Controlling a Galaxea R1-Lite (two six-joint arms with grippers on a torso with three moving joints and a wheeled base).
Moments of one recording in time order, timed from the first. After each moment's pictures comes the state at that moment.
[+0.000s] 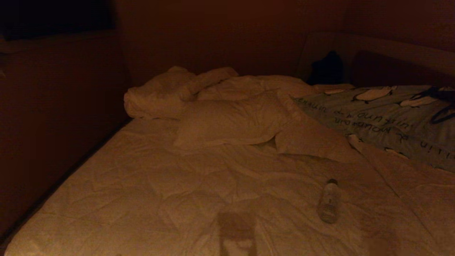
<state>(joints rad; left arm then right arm) 0.00 0.00 0.00 0.00 0.00 0.01 -0.53 1.72 -1.35 -0.23 0.56 0.30</state>
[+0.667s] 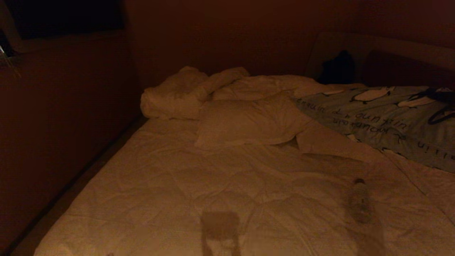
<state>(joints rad) 0.00 0.00 0.00 0.00 0.00 0.01 -0.52 1.73 -1.35 -0.23 0.56 0.30</state>
